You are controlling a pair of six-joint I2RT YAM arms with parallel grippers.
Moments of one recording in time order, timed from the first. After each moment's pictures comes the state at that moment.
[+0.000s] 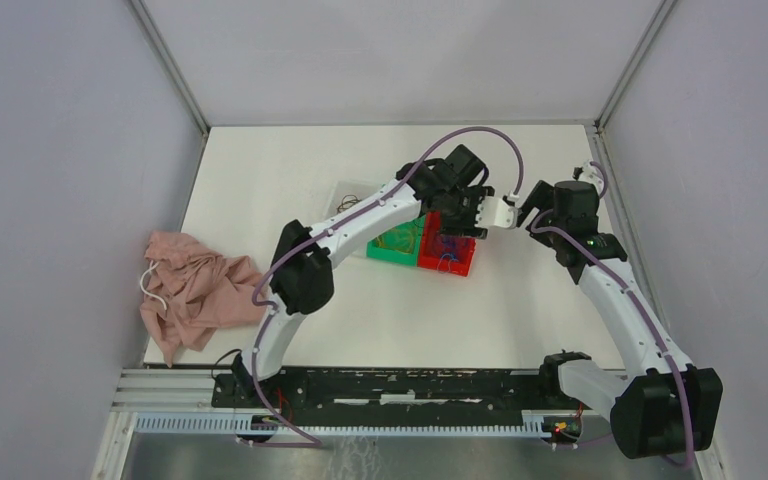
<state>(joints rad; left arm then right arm) -0.91 2.19 2.08 -0.82 0.24 0.93 0.10 1.07 0.84 -0.44 0.16 0.61</state>
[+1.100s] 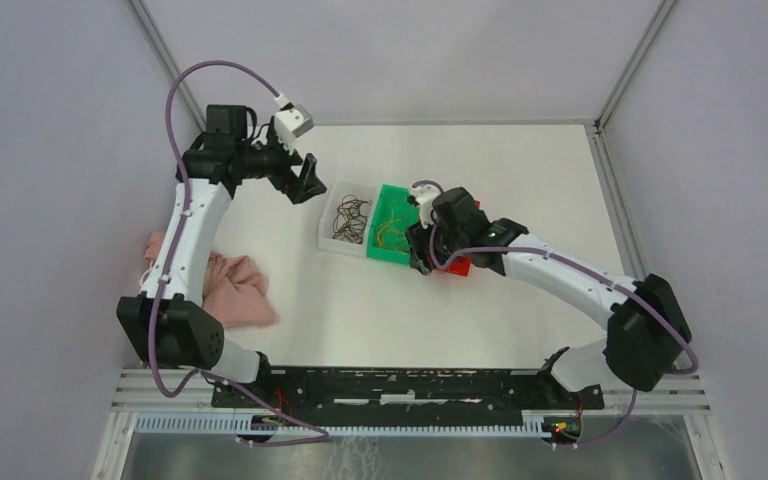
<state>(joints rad) -0.11 1.50 1.58 -0.82 0.70 0.56 0.70 1.38 1.01 -0.40 -0.12 0.17</state>
